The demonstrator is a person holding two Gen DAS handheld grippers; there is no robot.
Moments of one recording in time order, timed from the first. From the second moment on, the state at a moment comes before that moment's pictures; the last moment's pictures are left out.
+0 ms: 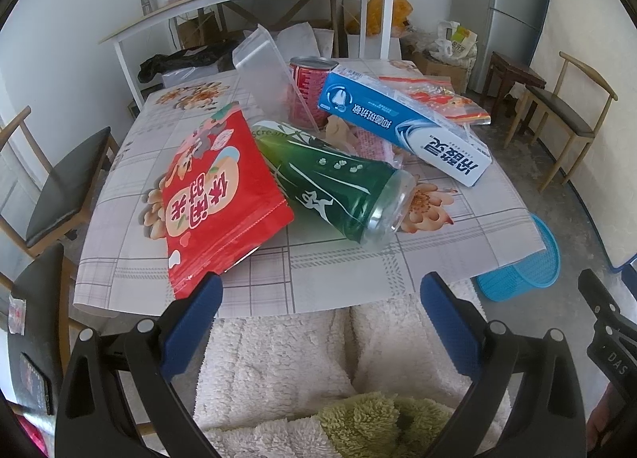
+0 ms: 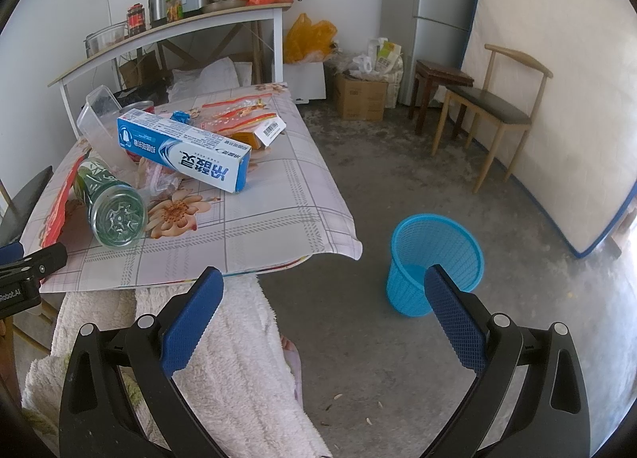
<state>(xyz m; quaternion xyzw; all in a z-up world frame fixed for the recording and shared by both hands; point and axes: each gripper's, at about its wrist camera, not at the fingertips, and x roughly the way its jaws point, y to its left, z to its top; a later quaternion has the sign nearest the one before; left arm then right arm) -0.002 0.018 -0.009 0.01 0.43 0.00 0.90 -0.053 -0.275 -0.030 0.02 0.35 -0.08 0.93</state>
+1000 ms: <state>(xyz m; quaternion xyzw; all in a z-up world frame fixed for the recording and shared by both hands) 0.001 0.056 -0.004 -0.01 0.42 -0.03 0.91 -0.036 -0.251 -0.014 0.02 0.32 -0.06 0.94</state>
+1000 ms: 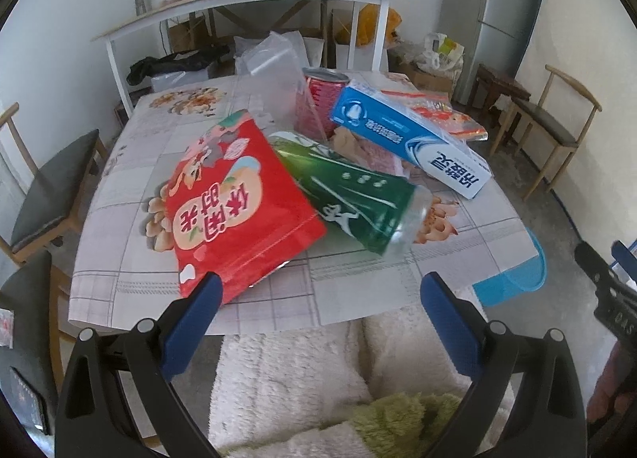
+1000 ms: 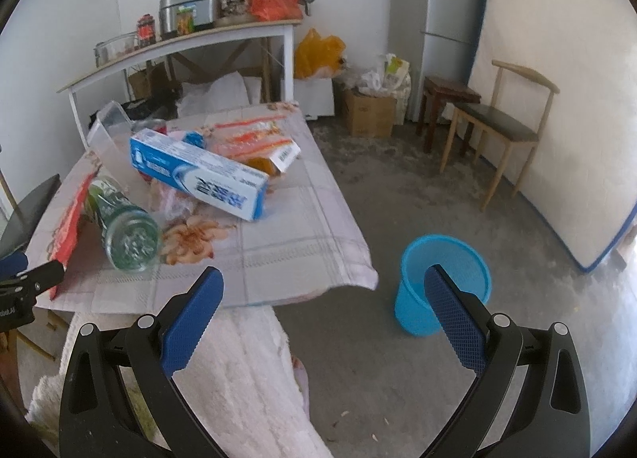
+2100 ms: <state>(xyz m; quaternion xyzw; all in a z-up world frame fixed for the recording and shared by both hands) 0.028 0.062 -0.059 0.23 0.33 -0.07 0.91 0.023 -0.181 -0.015 -0.01 0.31 0.05 0.95</state>
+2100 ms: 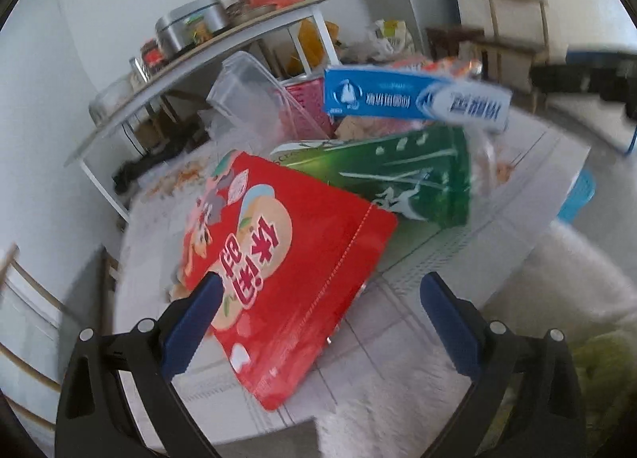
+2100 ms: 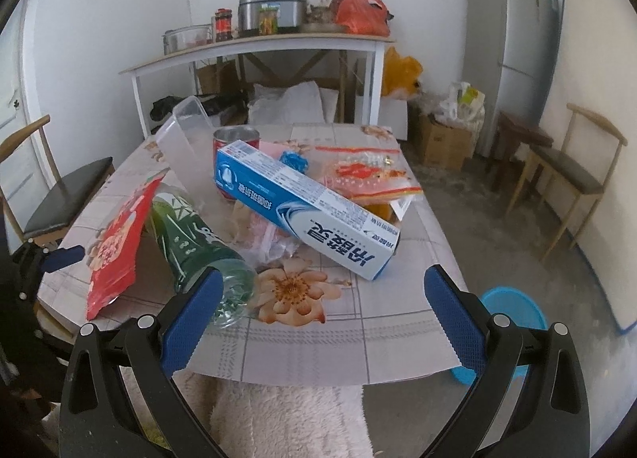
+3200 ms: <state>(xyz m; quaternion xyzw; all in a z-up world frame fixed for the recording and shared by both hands) 0.034 0.058 -0.077 0.39 0.25 0.05 0.88 0.040 -0.225 0.013 0.02 0.28 0.06 0.96</state>
